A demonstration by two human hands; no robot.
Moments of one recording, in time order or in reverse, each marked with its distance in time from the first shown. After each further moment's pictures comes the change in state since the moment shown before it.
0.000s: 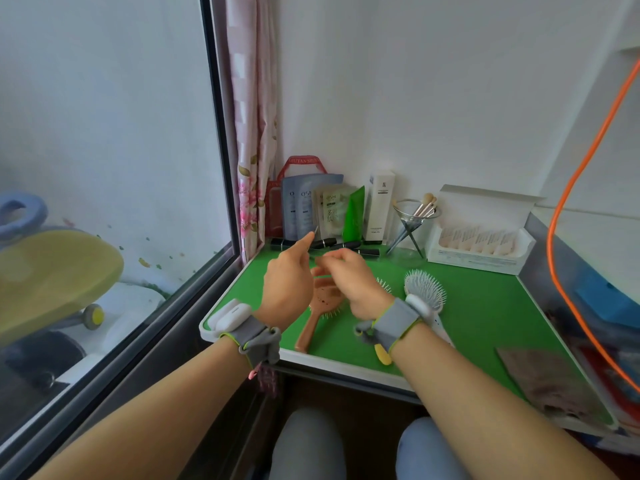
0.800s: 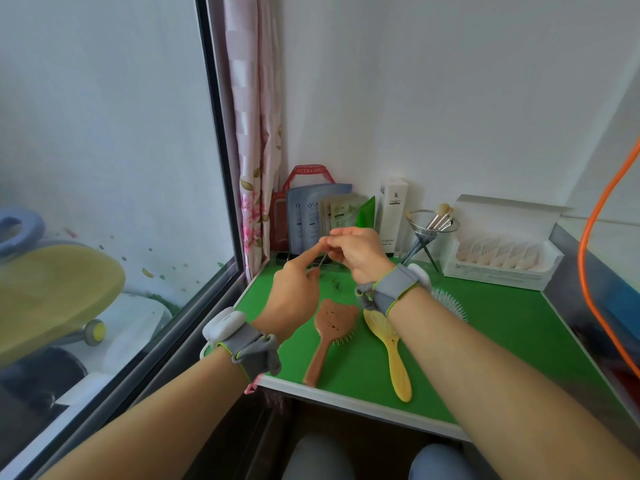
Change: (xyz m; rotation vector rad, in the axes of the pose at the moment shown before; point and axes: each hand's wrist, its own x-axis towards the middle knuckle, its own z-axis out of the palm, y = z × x) left_hand 0.042 -0.016 0.003 -0.099 -0.114 -0.057; right_hand 0.079 -0.040 -0.001 0.263 0.107 -0.047
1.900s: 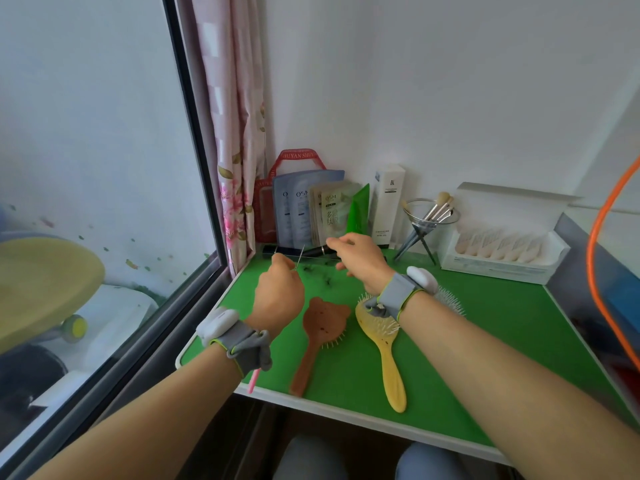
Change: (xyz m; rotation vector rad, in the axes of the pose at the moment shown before) left_hand 0.028 -0.022 0.021 0.183 0.007 -0.245; right_hand 0.043 0.041 -0.037 -0.624 0.002 -0.079
